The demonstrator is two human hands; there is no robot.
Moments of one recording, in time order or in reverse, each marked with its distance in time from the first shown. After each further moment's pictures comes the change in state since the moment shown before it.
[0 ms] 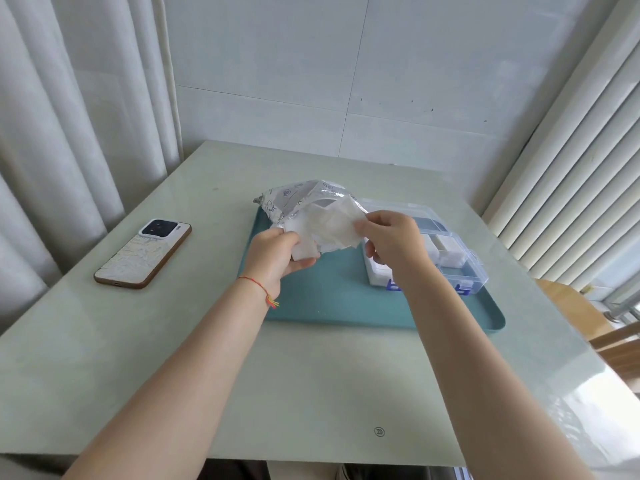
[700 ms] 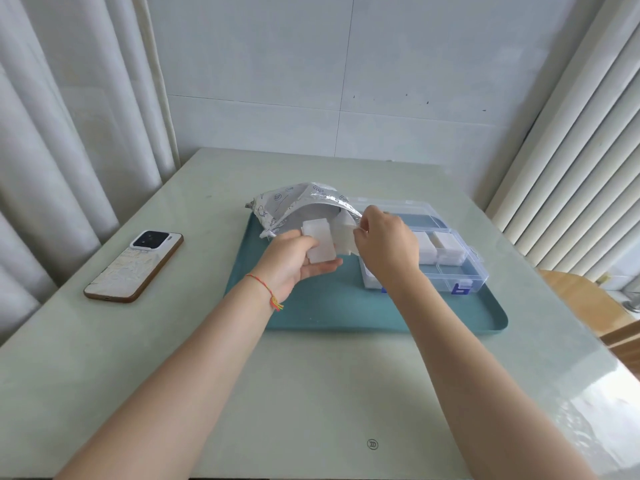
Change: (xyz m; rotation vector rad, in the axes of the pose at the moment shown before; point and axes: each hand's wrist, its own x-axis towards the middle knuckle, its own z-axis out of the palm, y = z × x) left_hand -0.001 0.003 0.032 -0.002 -0.244 -0.091; right_hand 0.027 0.026 0.005 -0.750 0.171 -0.315
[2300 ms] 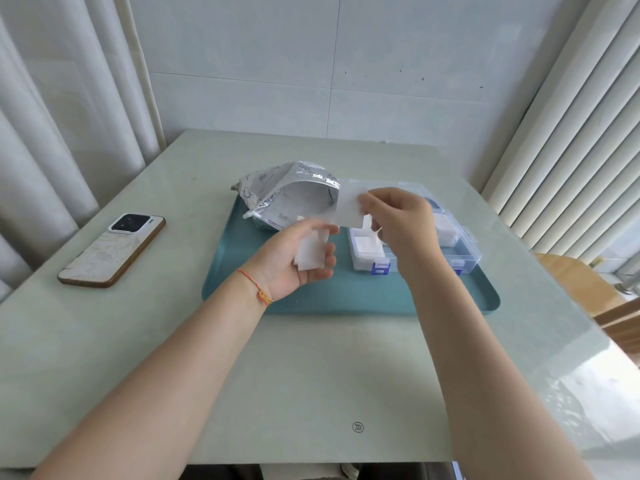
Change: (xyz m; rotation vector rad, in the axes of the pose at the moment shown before) left_hand -0.012 -0.011 0.008 0.002 -0.241 -0.186; right_hand -0.025 0.009 -0.040 0.908 -0.021 0.257
